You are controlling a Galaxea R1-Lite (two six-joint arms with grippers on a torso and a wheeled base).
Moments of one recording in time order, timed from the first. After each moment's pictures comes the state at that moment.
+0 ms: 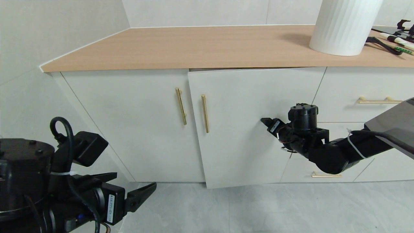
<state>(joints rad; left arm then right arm) -0.58 1.23 -0.56 -0.12 0.24 -0.19 0.41 2.13 -1.11 -0.74 -0.24 0.78</state>
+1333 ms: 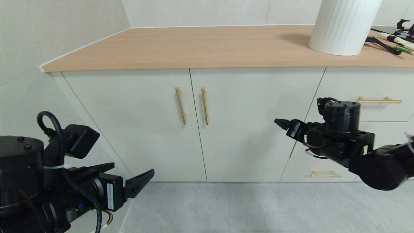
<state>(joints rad) -0.53 1.23 -0.51 -0.30 0.25 -0.18 0.39 1.86 -0.83 -0.80 -0.17 0.56</state>
